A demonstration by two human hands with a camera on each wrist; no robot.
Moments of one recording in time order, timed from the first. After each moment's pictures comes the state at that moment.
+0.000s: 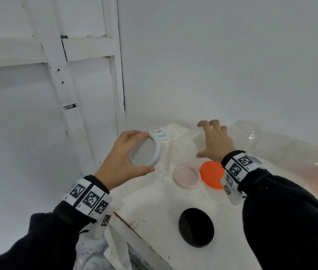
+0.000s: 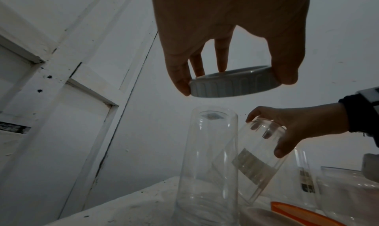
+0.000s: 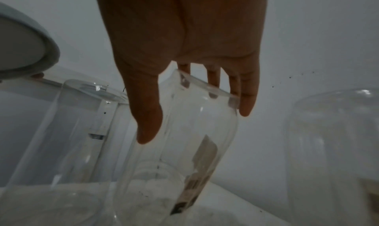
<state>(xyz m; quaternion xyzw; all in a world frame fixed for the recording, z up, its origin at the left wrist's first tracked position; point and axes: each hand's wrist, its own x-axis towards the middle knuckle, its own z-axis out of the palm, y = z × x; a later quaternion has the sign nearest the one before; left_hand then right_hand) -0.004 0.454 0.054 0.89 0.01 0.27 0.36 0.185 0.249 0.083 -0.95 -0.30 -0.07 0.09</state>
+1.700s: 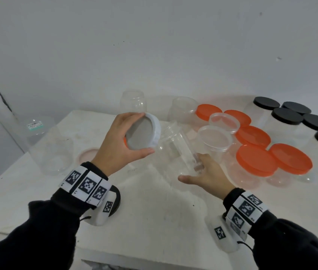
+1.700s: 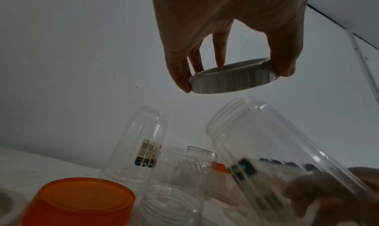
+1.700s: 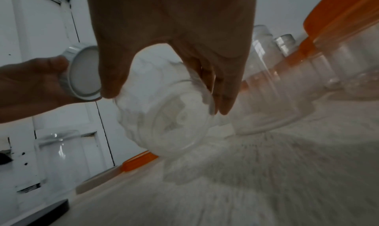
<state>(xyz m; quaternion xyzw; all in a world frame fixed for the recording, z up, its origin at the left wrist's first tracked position) 0.079 0.237 0.068 0.84 -0.20 0.21 0.46 0.064 -0.020 0.021 -0.91 -0.03 0.03 0.42</state>
